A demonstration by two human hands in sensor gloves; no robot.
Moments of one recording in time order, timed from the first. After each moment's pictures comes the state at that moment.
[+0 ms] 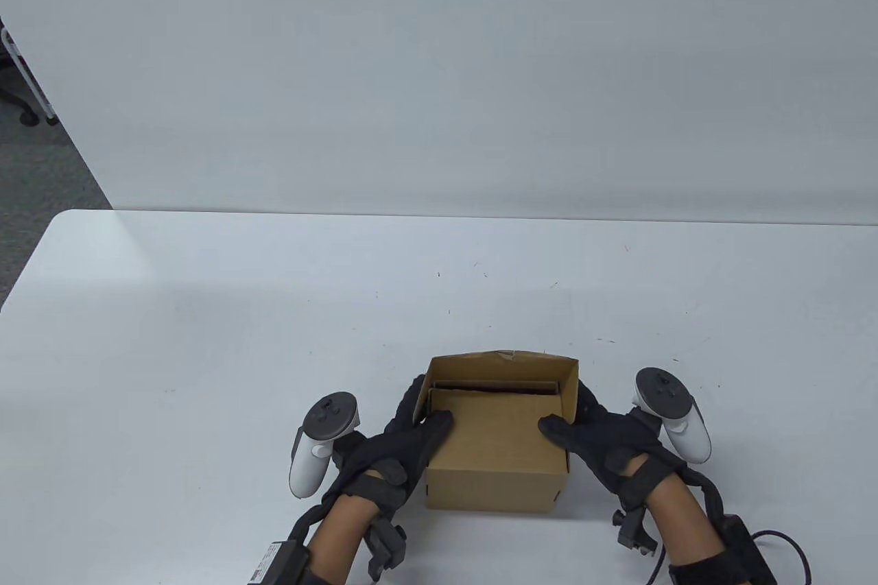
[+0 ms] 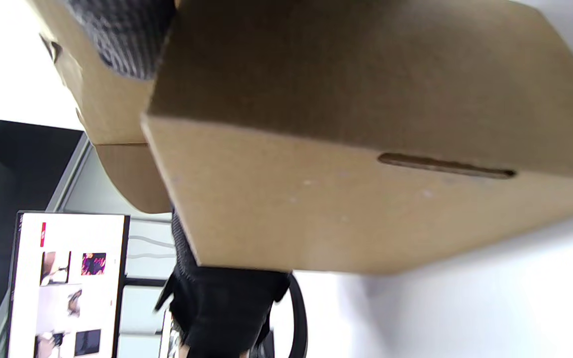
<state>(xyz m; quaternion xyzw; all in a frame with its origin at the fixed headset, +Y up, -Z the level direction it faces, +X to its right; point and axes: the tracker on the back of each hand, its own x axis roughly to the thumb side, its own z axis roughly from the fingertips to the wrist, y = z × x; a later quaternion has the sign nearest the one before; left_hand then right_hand) -0.131 -0.745 -0.308 -0.31 -0.12 0.64 0.69 0.205 -0.729 -0.334 0.19 0.26 0.74 0.59</state>
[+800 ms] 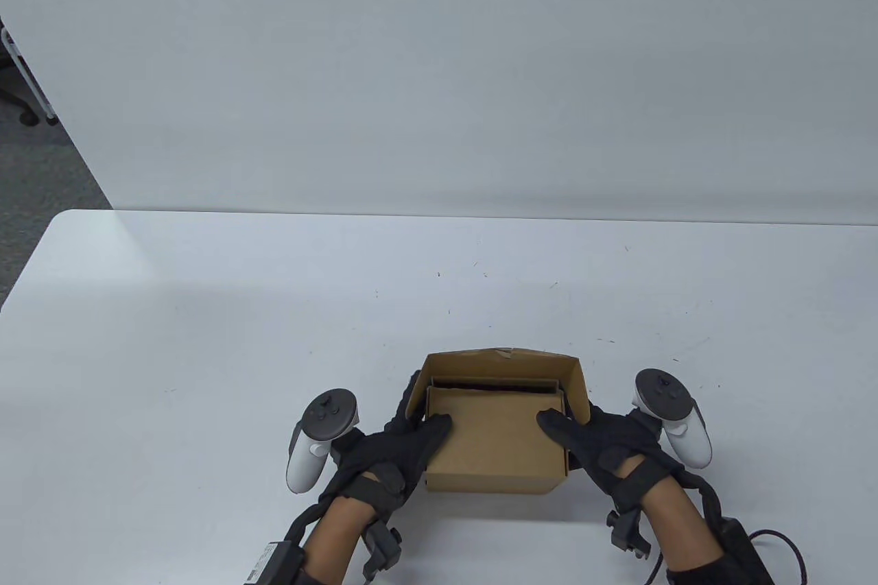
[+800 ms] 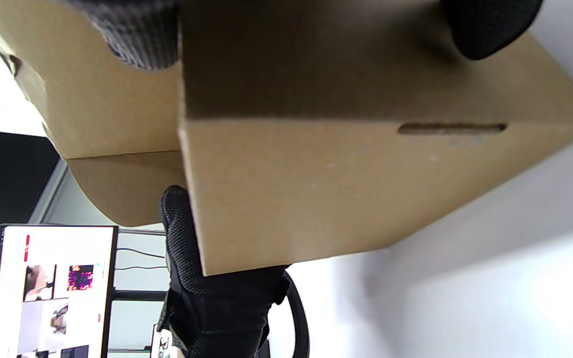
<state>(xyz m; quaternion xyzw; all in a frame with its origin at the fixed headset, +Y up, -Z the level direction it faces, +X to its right) -0.132 -0.739 -0.312 -0.26 -0.18 0.62 0.71 0.206 -0.724 -0.331 0.18 0.26 0.74 0.59</state>
